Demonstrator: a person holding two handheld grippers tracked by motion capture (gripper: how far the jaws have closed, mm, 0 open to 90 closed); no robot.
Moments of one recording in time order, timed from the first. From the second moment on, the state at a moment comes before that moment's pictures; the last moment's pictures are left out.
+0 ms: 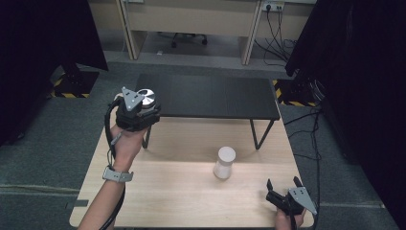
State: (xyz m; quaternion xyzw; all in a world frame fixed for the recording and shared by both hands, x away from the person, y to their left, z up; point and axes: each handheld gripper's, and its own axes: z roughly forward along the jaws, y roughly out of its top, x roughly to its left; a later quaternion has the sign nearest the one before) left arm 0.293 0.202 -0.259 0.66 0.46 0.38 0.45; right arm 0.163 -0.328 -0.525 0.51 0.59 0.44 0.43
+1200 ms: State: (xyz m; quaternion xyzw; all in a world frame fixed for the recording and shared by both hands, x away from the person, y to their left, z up) left arm 0.371 0.190 -0.255 0.66 0.47 0.37 0.45; right arm 0.163 -0.325 -0.526 0.51 0.60 0.44 0.44
